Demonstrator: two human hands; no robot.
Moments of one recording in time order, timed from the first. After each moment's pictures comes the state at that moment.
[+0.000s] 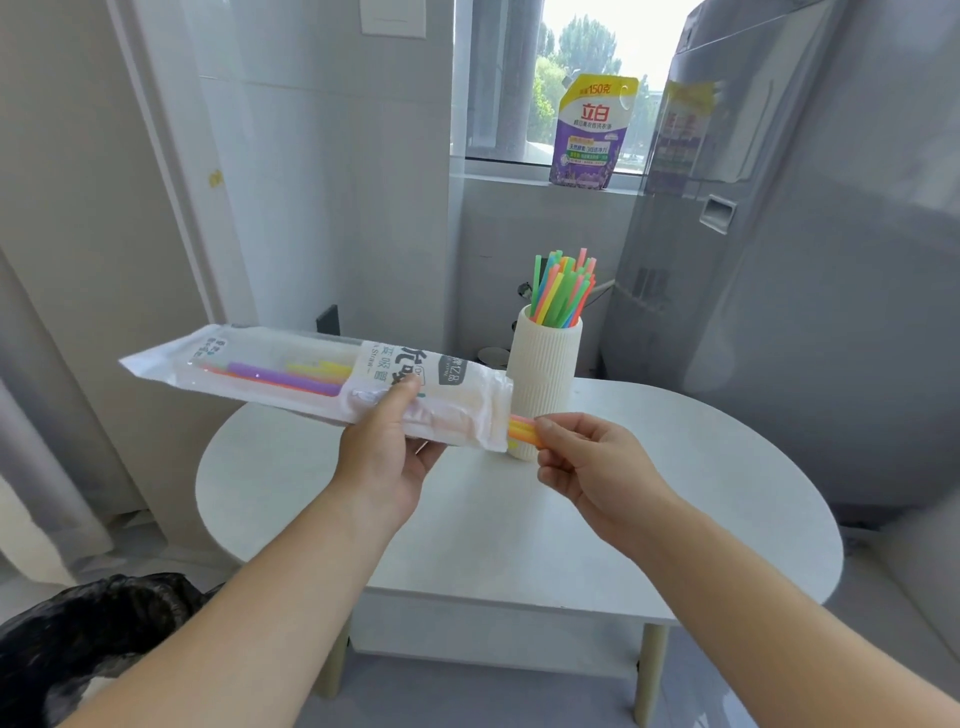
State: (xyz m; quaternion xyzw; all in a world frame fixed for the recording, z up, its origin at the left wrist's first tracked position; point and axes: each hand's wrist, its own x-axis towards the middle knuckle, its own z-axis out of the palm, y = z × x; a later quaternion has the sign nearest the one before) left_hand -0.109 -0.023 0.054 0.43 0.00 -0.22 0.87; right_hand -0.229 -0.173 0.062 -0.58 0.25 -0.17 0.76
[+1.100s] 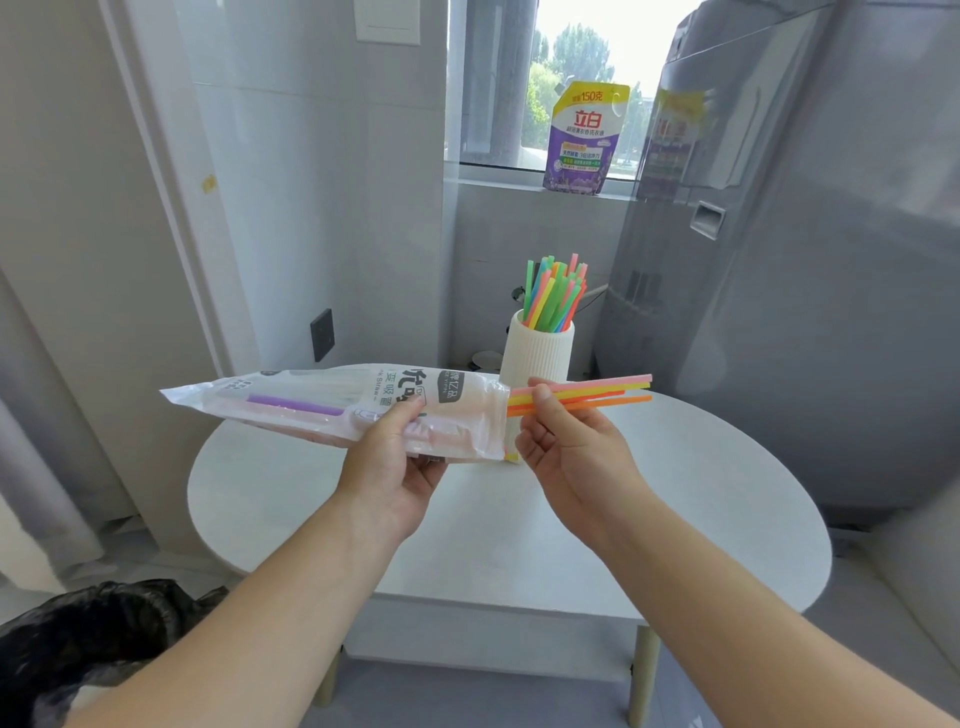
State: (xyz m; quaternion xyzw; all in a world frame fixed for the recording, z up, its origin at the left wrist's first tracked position) left_hand -0.127 -0.027 0.060 0.39 0.04 -0.27 0.88; right_hand -0.220 -0.154 0.074 -0.43 0.17 -0.23 0.85
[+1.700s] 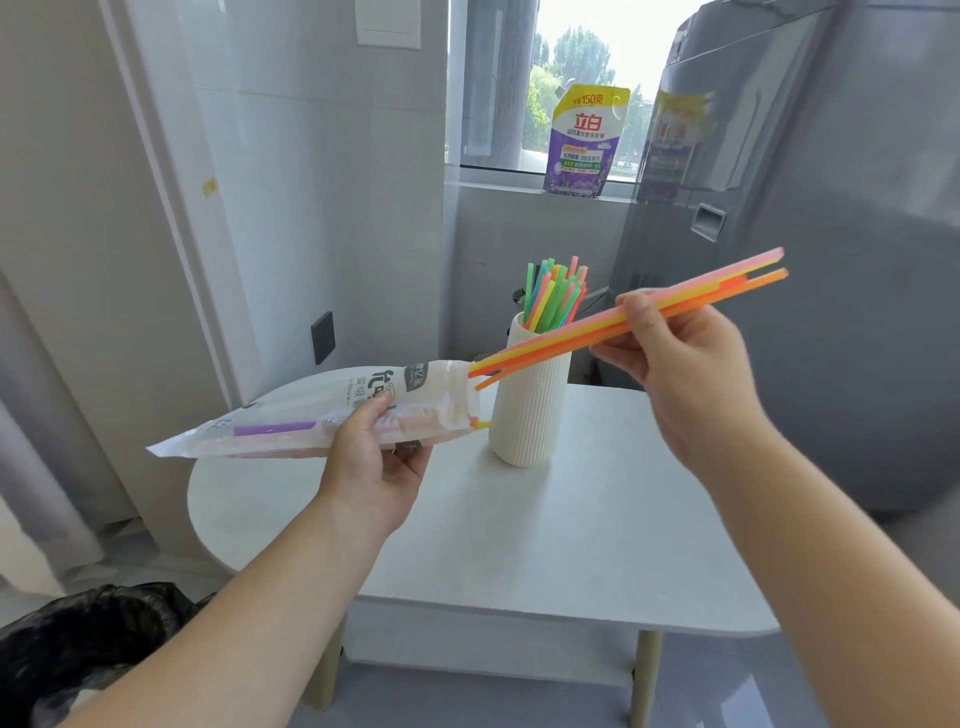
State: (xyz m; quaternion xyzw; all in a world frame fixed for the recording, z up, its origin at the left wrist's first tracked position) left_hand -0.117 -0.019 0.063 0.31 0.09 -0.25 0.91; right_hand -0.239 -0.201 0.145 -0.63 0.13 -0.41 0.65
